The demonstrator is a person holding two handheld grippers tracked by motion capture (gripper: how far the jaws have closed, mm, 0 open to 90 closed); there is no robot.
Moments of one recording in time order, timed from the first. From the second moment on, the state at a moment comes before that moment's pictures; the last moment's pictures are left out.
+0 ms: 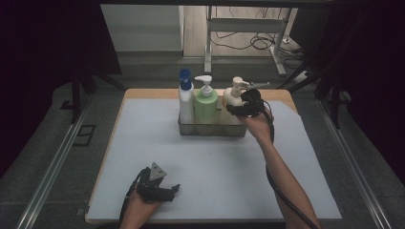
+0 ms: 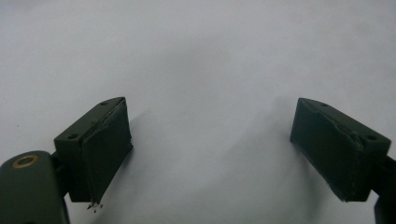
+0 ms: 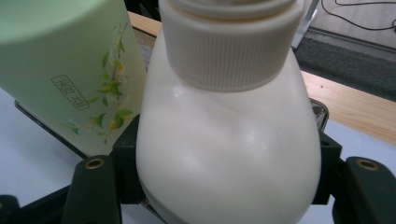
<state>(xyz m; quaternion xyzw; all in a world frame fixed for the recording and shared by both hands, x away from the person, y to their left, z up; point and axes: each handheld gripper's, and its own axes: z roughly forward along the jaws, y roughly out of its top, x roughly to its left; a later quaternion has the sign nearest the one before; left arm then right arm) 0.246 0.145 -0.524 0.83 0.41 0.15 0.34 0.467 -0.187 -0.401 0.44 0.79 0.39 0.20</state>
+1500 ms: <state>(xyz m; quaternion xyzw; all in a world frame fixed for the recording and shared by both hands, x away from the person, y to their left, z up) 0.246 0.145 -0.524 0.83 0.41 0.15 0.34 0.428 -0.248 -0.407 0.44 0.78 0.40 0.20</state>
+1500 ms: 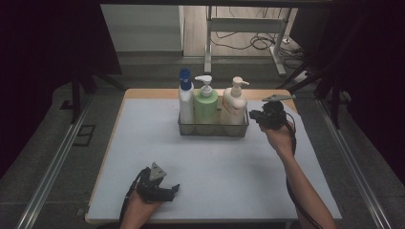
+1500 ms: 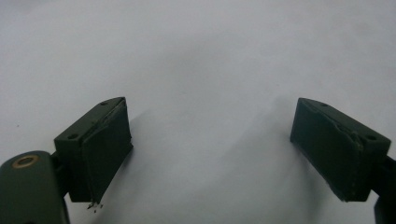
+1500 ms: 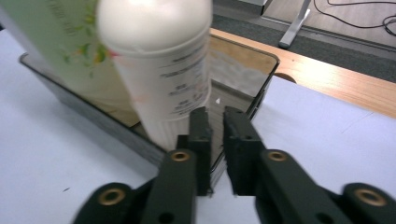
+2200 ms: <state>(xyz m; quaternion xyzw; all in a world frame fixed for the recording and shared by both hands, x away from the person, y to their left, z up) 0.247 0.145 -0.524 0.83 0.41 0.15 0.34 0.473 -0.241 -0.427 0.45 0.78 0.40 0.18</state>
